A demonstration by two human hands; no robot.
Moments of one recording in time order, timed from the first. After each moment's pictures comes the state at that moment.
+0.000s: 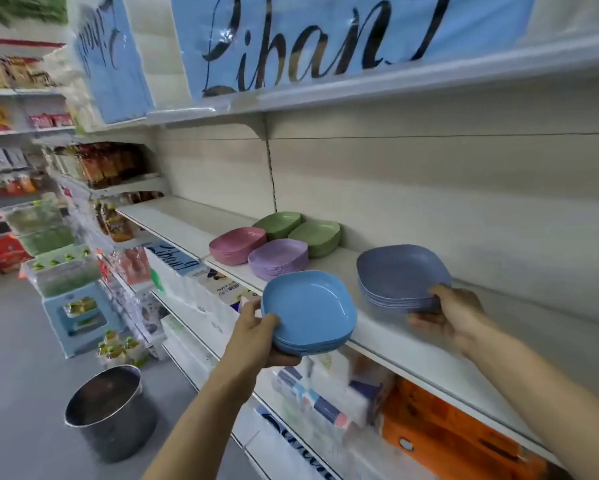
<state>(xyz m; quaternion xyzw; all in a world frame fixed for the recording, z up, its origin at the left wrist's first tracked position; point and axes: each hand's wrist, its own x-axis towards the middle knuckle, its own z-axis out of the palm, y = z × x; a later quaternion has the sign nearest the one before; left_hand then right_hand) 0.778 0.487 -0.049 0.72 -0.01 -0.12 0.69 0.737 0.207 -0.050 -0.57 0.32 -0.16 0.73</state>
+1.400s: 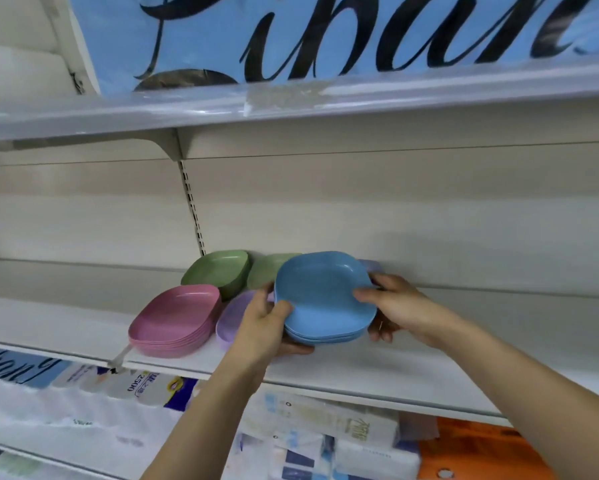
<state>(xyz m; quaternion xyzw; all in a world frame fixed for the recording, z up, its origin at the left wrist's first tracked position) 0.994 0.478 -0.020 0.63 -0.25 -0.28 0.67 0.865 0.315 -0.007 -0.77 0.29 -0.14 0.55</state>
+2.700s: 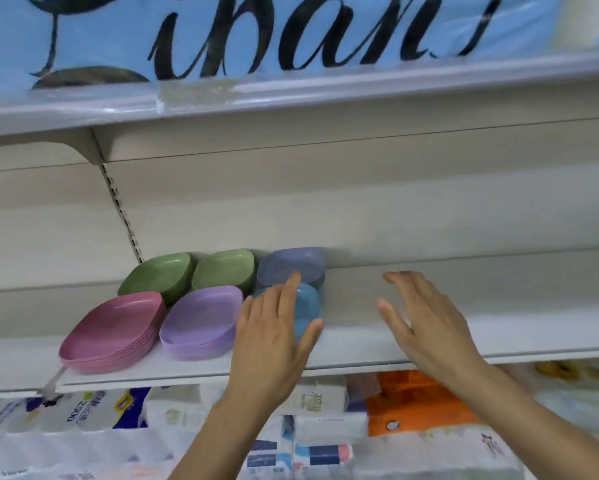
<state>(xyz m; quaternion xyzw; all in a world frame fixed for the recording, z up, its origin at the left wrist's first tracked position) 0.937 0.466 -0.050 0.75 -0.57 0.17 0.28 0.746 0.346 -0.043 -0.86 0.40 -0.30 0.06</state>
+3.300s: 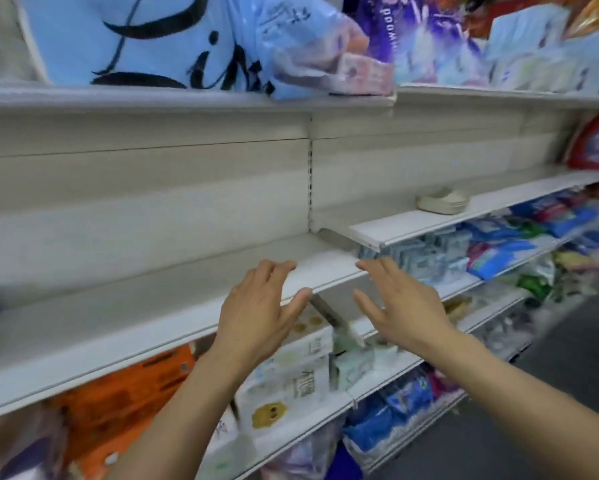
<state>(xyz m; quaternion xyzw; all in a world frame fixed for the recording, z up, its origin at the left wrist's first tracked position) 0.495 0.310 -0.022 0.57 -0.76 0.06 0.29 0.274 0.303 -0.015 -0.79 0.57 -0.23 -0.10</state>
